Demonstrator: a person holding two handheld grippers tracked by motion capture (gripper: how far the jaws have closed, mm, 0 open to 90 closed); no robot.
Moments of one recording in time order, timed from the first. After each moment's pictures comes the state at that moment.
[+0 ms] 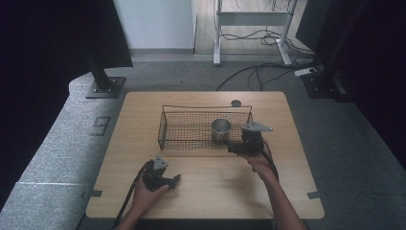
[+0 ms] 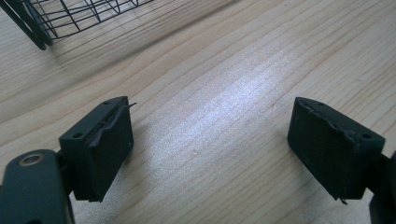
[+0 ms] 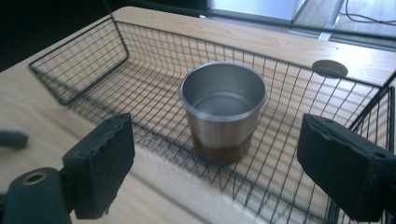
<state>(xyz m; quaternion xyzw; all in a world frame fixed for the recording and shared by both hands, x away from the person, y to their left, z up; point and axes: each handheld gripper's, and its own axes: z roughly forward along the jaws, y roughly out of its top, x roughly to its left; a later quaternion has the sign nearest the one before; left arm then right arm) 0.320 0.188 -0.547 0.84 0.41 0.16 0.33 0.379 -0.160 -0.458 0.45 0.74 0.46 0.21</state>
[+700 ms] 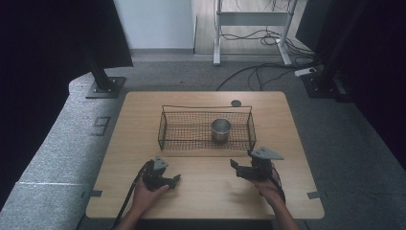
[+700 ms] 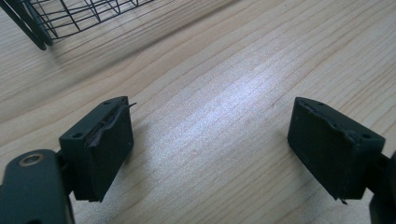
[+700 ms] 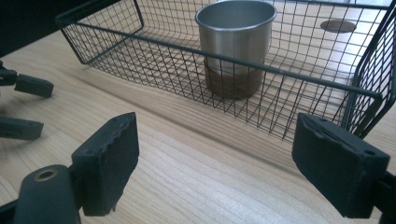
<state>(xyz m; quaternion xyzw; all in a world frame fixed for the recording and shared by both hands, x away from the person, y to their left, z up) 0.320 0.188 -0.547 0.84 0.41 0.16 0.33 0.319 -0.185 -0.504 0.44 0.73 0.49 0.20</state>
